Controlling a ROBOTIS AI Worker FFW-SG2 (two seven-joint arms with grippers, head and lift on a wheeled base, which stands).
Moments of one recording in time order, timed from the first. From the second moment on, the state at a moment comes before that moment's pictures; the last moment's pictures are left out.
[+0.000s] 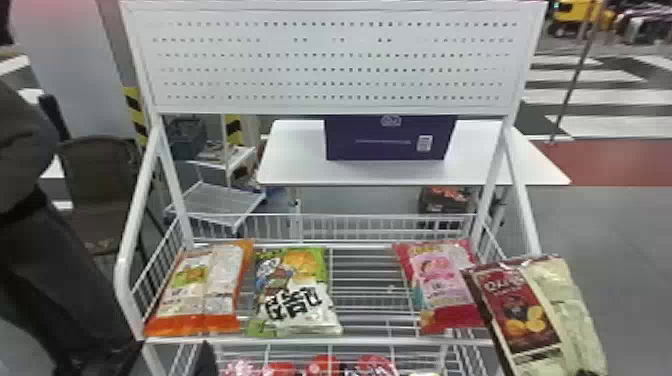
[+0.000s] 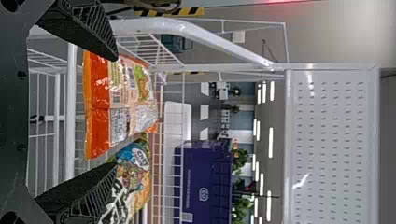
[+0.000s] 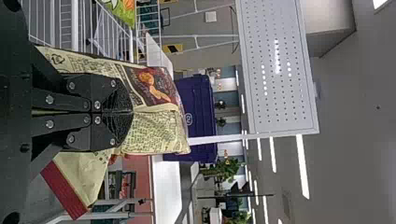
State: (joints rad) left arm 0.52 0.23 -0.04 -1.94 0.19 -0.08 0.14; right arm 0.87 -0.28 -0.09 -2.12 -0.36 -0.33 0.09
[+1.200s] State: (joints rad) left arm 0.00 0.24 -0.09 -1.45 0.24 0.13 0.12; right arm 0.87 -0.27 -0.09 -2.10 -0.35 -0.32 0.09
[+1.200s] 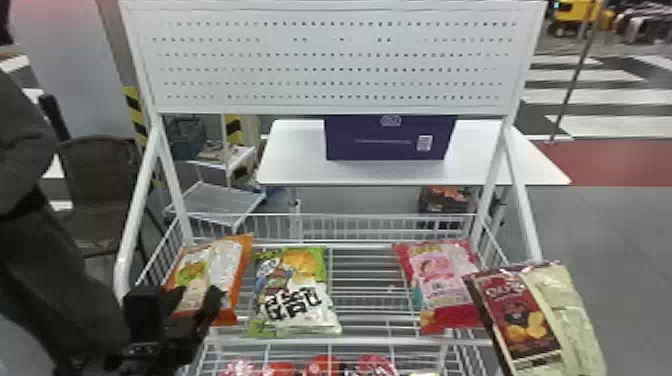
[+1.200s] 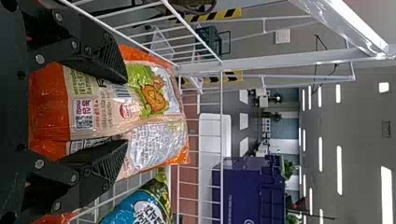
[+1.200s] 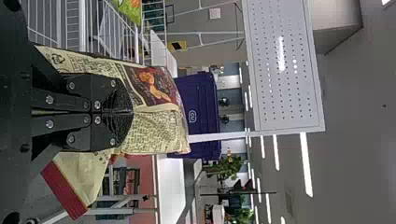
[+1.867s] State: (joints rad) left arm 0.28 0.24 -0.02 -1.80 0.26 0.10 0.16; right arm 0.87 -0.28 -0.09 -2.10 -0.35 -0.32 0.09
